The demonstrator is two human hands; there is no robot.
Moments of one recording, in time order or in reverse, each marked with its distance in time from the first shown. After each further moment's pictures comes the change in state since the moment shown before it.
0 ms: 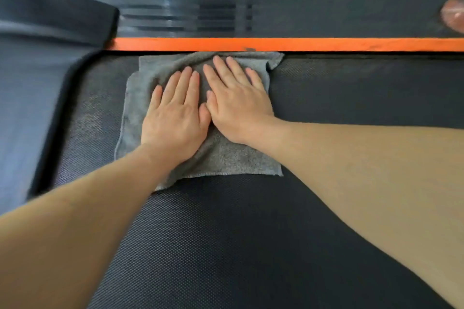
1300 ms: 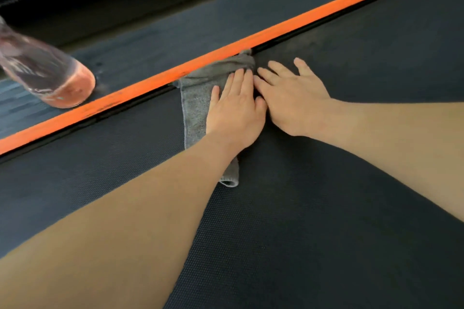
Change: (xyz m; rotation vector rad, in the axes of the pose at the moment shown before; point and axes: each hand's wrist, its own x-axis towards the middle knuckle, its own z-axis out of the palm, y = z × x) left_hand 0.082 0.677 0.100 -0.196 -0.226 0.481; right_hand -0.299 0.589 -0.149 -0.300 -0.152 0.418
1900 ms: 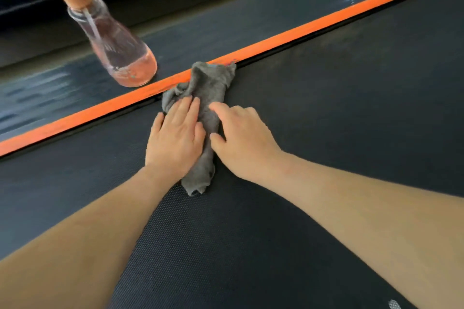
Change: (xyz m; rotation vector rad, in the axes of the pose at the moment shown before) left_hand -0.111 -0.160 -0.050 0.233 0.127 -0.032; right_hand -0.041 -0.182 -0.043 0.718 0.087 0.062
